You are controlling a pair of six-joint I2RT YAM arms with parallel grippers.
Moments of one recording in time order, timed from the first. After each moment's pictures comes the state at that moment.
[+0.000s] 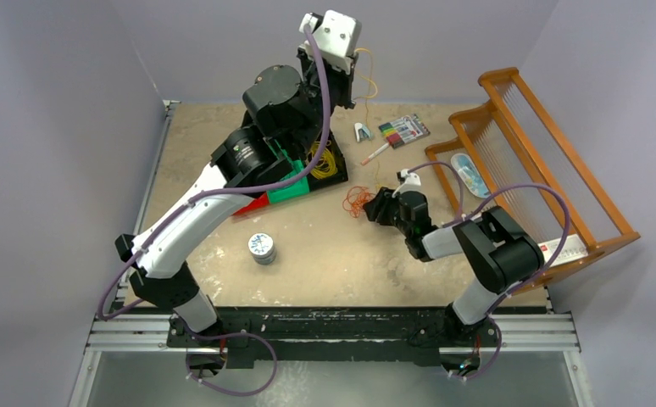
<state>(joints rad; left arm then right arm) -0.98 1.64 2.16 -0.28 -0.50 0.14 0.44 1.67 0.45 0.79 0.02 0.56</state>
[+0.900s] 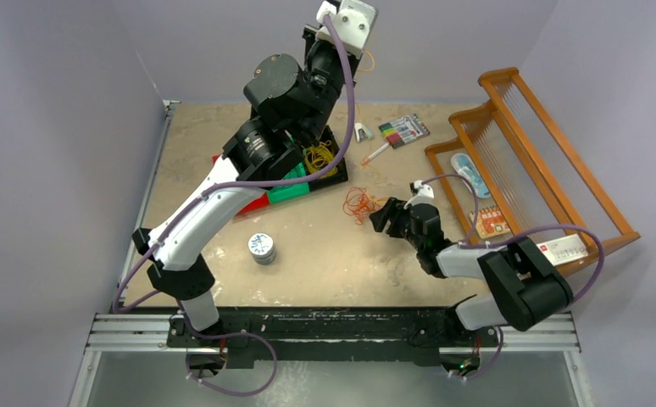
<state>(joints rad) -0.98 1.75 2.33 -0.17 -0.54 0.44 0.44 1.44 0.32 0.68 0.04 0.61</state>
